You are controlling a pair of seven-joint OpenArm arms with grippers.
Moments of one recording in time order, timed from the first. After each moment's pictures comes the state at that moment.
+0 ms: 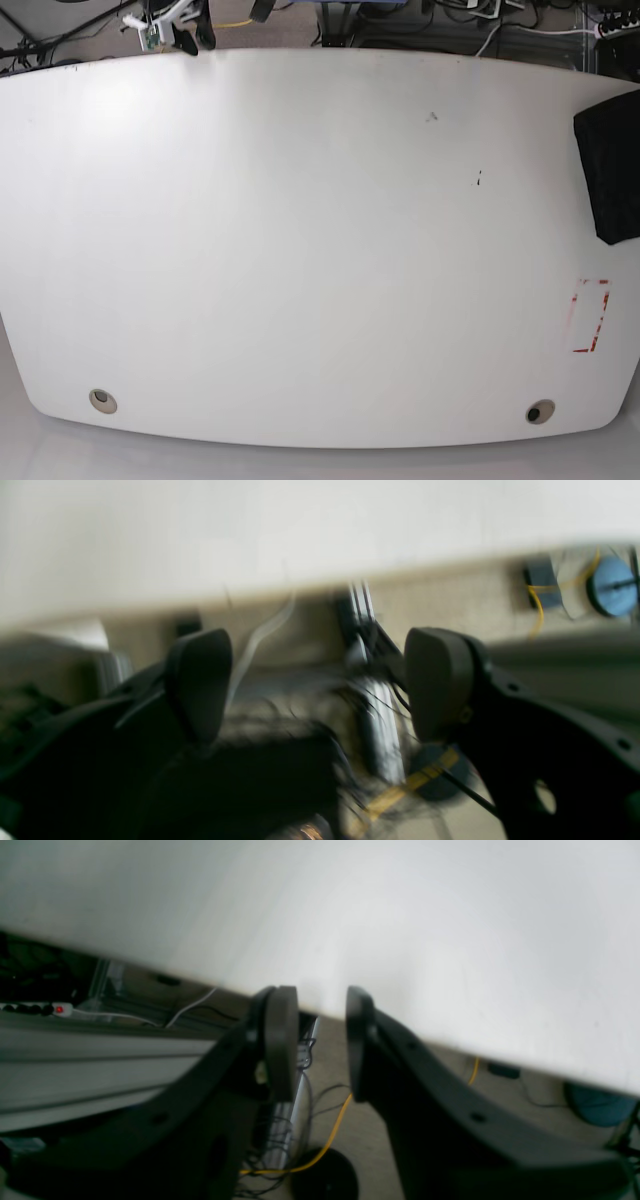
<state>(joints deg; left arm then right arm) 65.6 5.5 -16.9 111.7 2.2 -27.8 3.5 -56.2 2.6 24.3 109.0 11.1 40.5 -10.5</state>
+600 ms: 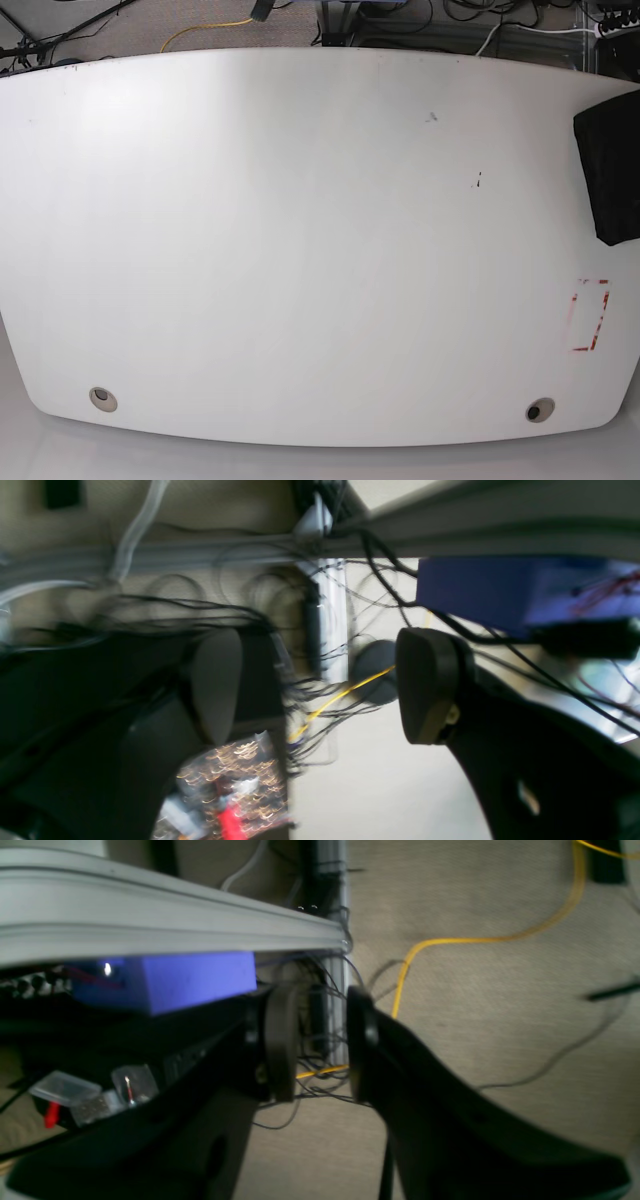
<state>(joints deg) 45.4 -3.0 -13.7 64.3 -1.1 -27.7 2.4 -47.3 0.7 23.8 70.3 4.7 40.5 -2.4</state>
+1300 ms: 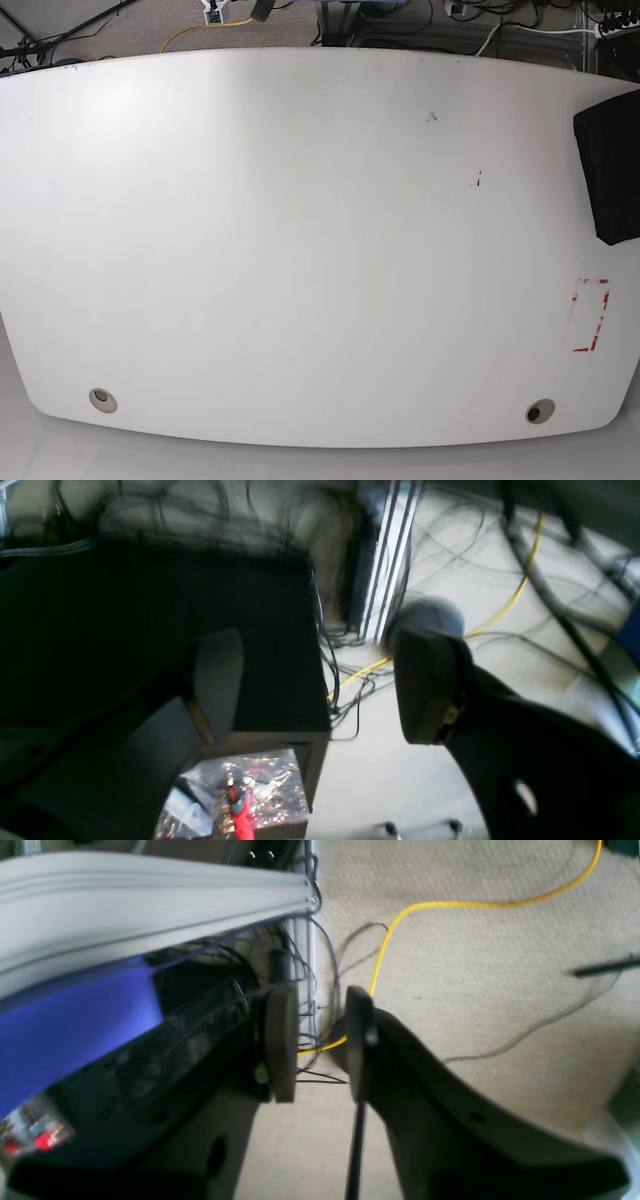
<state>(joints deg) 11.3 -6.5 -4.4 5.0 -1.1 -11.8 -9.4 -21.7 2.0 23.8 32.3 -15.7 25.8 4.3</state>
